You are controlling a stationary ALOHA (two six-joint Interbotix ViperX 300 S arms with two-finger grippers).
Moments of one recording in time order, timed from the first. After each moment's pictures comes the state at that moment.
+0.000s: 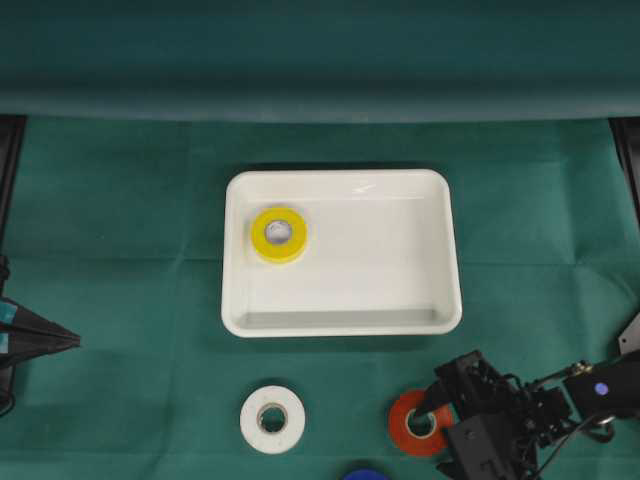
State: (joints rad) left arm 0.02 -1.41 1.46 -0.02 0.18 -0.02; right arm 0.22 -0.02 0.95 -0.25 -0.05 0.19
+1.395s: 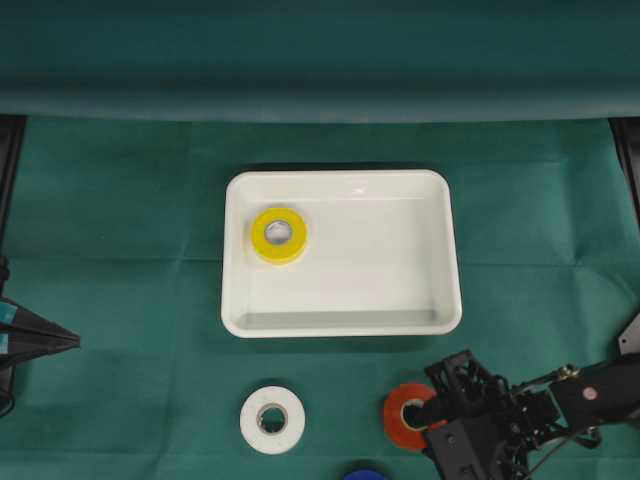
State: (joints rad) left arm 0.02 -1.41 1.46 -0.02 0.18 -0.02; right arm 0.23 -0.04 0.88 -0.25 0.11 0.19
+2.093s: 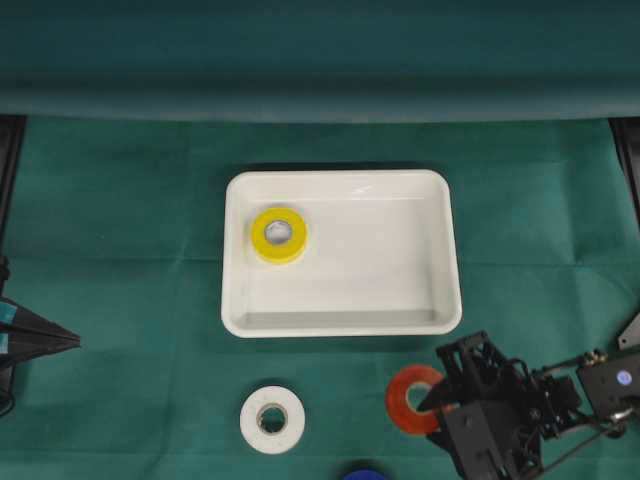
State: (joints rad) left arm 0.03 -1.41 1.46 -0.02 0.18 -0.02; right arm 0.19 -0.18 0.86 -0.25 0.23 0.19
